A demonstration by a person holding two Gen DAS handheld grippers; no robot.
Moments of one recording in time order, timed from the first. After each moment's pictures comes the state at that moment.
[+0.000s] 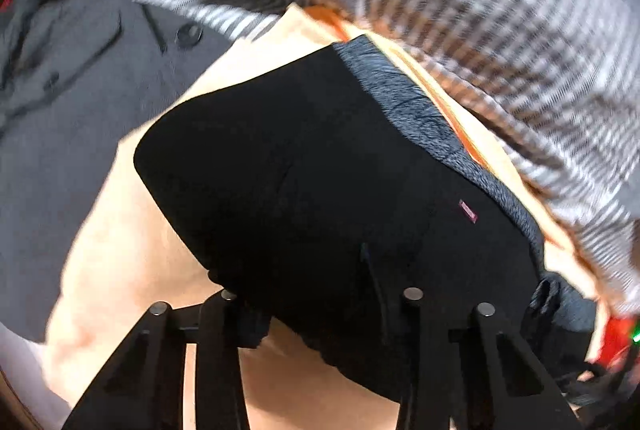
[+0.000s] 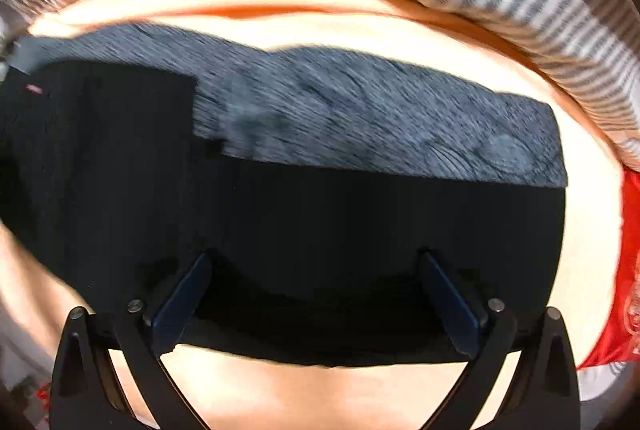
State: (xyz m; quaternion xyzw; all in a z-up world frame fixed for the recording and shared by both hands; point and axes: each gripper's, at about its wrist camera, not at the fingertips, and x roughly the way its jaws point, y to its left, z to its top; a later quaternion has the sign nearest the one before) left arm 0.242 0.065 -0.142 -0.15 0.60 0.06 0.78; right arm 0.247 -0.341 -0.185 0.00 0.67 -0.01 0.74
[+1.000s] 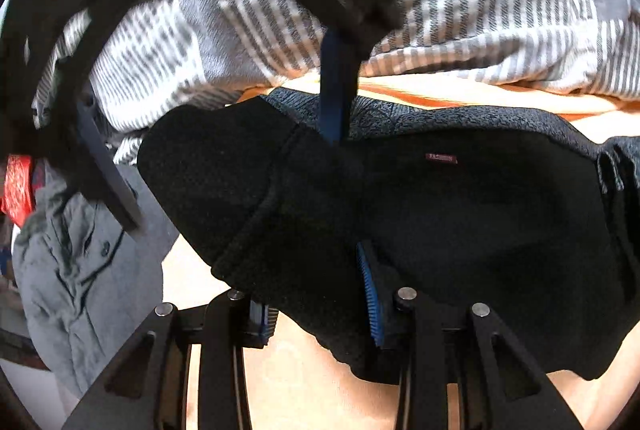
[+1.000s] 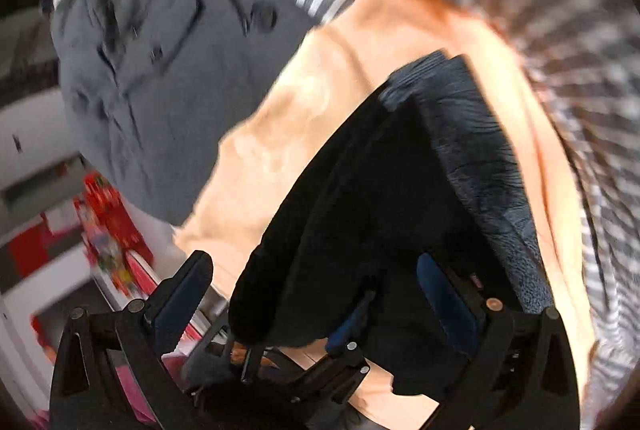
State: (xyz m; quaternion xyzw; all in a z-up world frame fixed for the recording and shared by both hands) left arm 0.227 -0.005 -0.129 0.16 0.53 0.02 0.83; right arm 0.385 0.019 -0.151 -0.13 0.79 0.32 0.51
